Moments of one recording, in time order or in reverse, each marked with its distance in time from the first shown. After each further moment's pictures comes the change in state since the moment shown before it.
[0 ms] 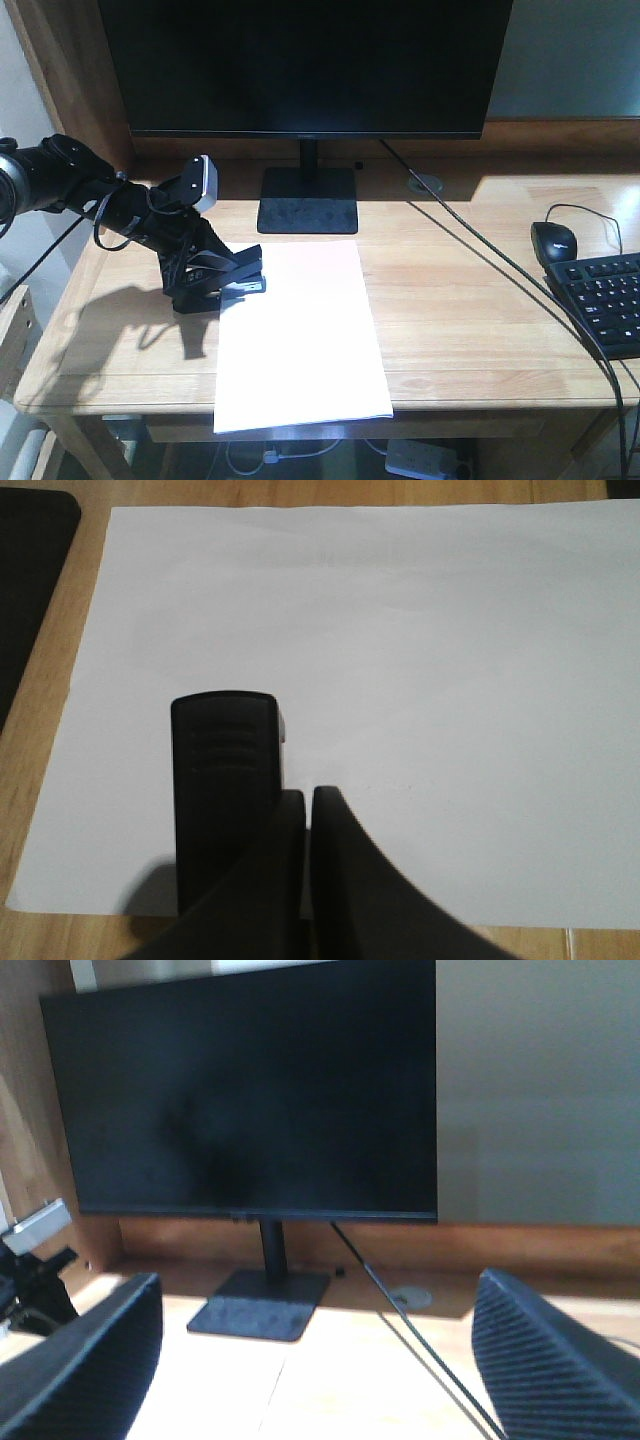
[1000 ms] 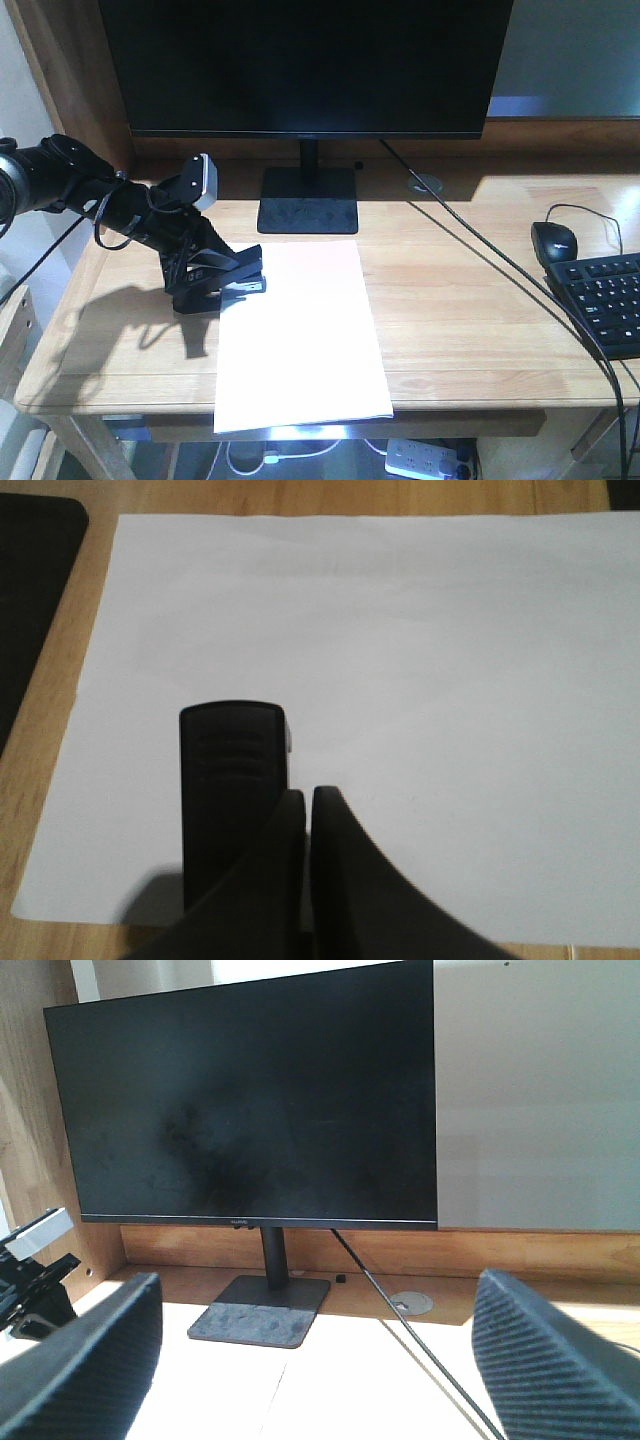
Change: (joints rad) left arm 0.000 0.000 0.000 -0.032 -0.002 0.000; right arm 0.000 -0.006 0.000 0.000 0.001 0.000
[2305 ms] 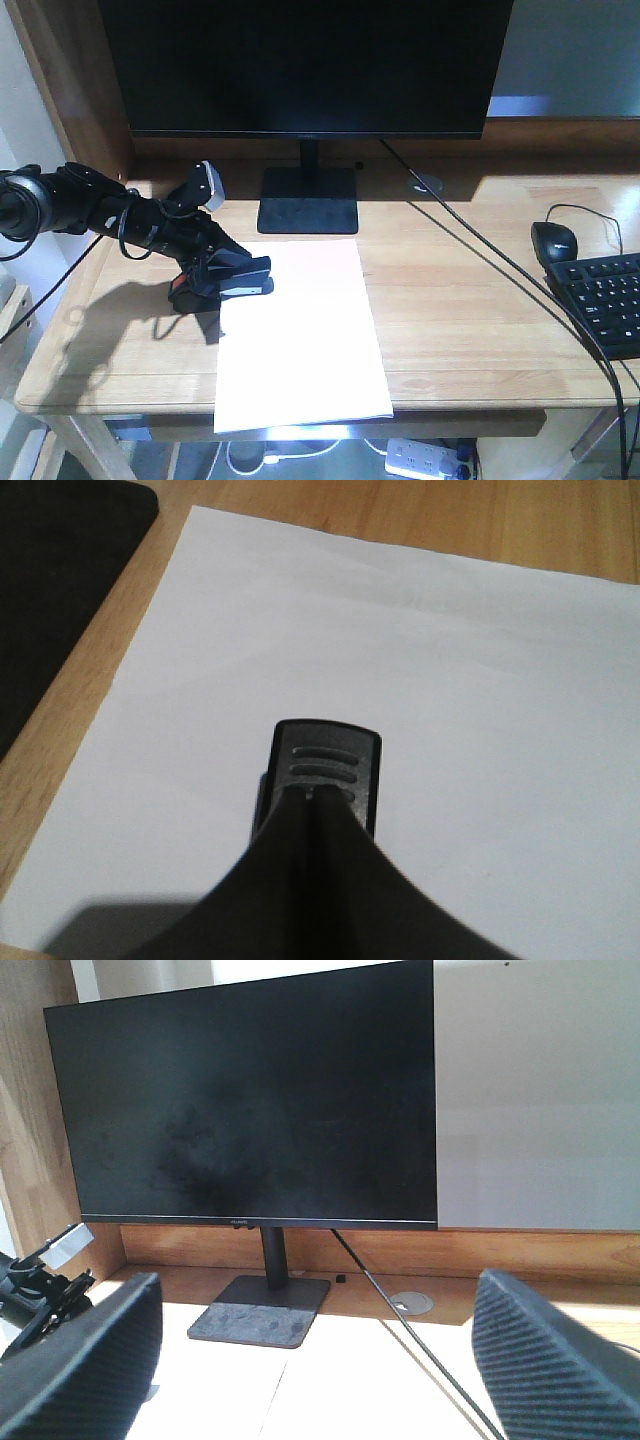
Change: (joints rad) left arm -0.009 0.106 -0.009 -0.154 -0.090 0.000; right arm 0.000 0.000 0.000 0.000 0.000 -0.001
